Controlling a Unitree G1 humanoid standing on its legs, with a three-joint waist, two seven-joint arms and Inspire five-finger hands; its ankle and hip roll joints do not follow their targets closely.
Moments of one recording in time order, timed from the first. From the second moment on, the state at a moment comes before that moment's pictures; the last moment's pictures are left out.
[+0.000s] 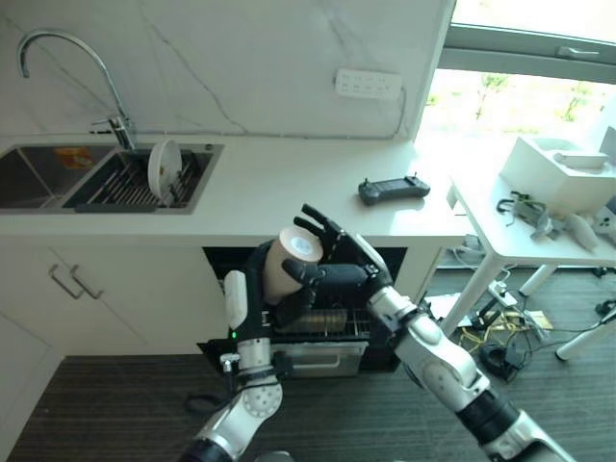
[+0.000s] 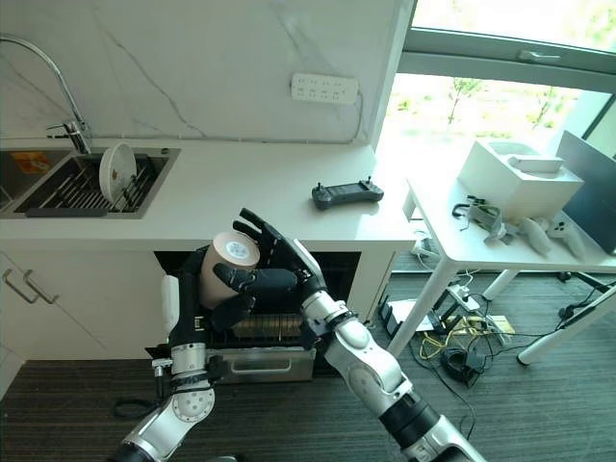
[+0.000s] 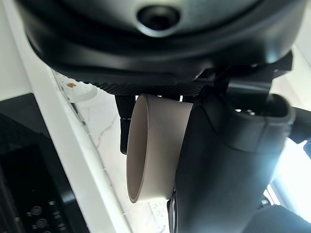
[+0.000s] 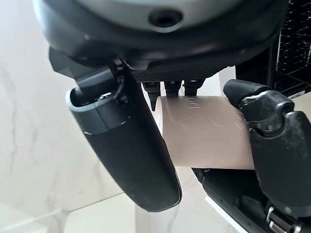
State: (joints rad) left arm -0.06 0.33 -0.46 0.30 0.30 -0.40 0.91; right arm -0.37 -0.31 0.57 0.02 0.85 -0.01 -0.02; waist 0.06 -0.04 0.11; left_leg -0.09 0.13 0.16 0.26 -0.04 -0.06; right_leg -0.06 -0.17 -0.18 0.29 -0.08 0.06
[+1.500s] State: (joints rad) left arm -0.10 0.31 -0.50 0.31 0.16 -0.40 0.83; right arm -0.43 -0.26 0.62 0.14 0.60 -0.03 -0.14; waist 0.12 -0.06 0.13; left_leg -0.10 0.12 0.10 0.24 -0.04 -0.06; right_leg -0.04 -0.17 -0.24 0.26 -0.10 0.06
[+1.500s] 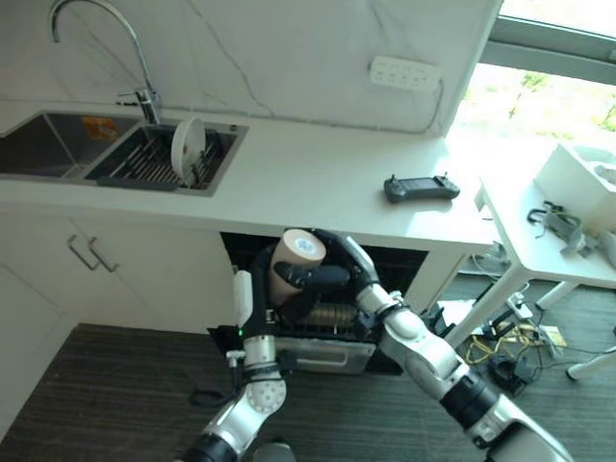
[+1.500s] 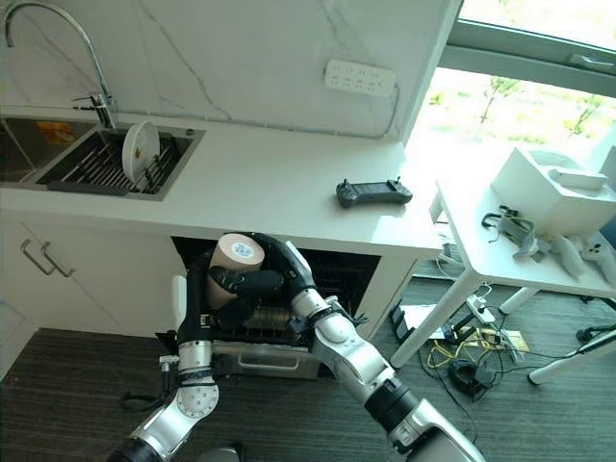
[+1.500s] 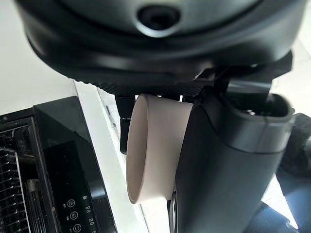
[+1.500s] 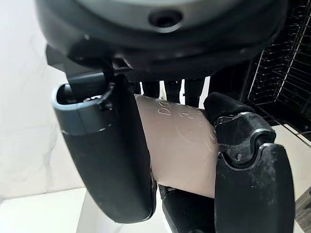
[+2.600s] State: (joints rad) left arm -0.05 0.38 -0.44 0.11 0.12 -0.30 0.75; right arm -0.17 -0.35 0.22 -0.02 0.59 -0.44 -0.62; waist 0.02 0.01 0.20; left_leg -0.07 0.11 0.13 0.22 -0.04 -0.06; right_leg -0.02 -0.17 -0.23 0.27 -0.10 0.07
